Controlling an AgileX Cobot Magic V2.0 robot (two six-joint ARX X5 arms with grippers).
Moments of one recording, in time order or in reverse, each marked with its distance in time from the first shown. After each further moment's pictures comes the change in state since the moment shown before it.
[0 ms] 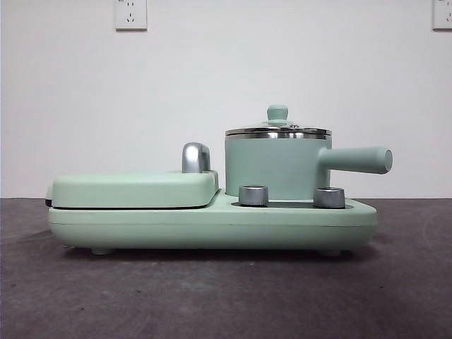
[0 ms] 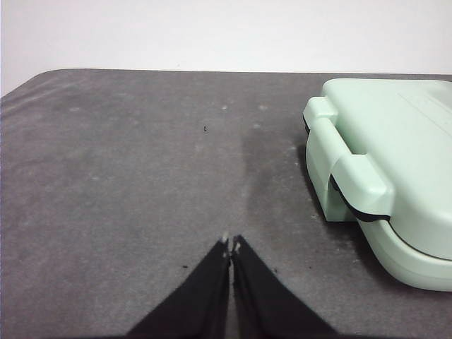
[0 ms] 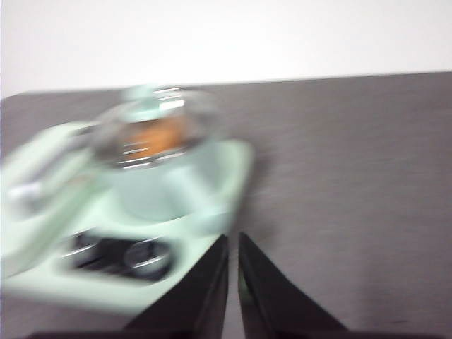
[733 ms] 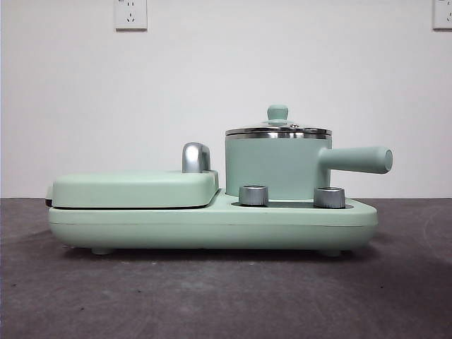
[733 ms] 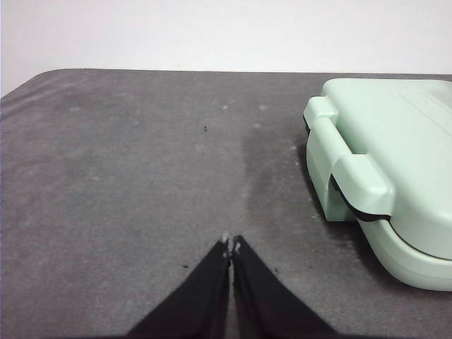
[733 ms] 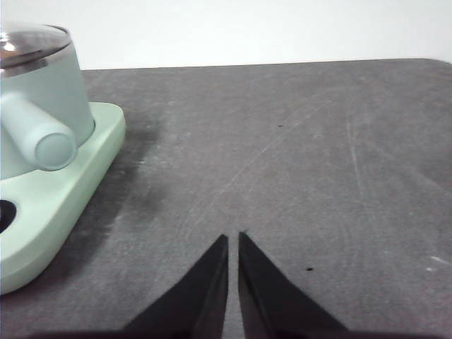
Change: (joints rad) left arm 0.000 0.000 0.000 0.000 0.000 0.000; right arm -0.049 -0.267 -0.463 0.259 0.200 -0.070
